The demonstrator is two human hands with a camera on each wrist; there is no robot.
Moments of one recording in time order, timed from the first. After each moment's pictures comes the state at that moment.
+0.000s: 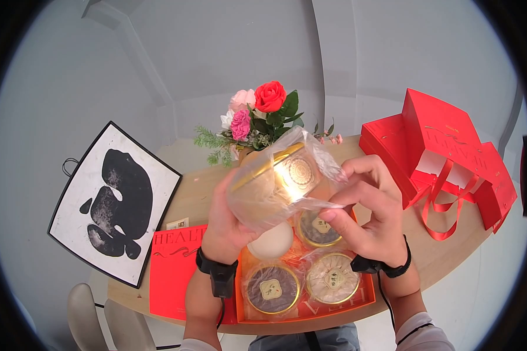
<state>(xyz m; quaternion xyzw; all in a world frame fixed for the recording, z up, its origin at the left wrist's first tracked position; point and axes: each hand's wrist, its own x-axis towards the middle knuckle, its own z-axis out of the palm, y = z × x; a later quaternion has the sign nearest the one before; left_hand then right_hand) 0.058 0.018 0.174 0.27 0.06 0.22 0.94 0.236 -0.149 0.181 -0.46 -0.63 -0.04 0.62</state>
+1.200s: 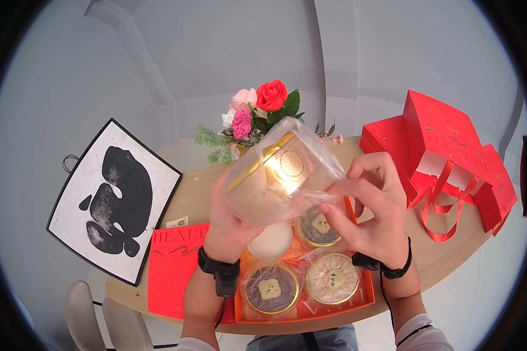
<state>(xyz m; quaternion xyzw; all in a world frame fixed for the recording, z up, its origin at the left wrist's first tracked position) 0.063 0.007 0.179 0.29 0.09 0.30 0.91 0.235 -0.151 0.181 -0.54 -0.62 -0.13 0.56</state>
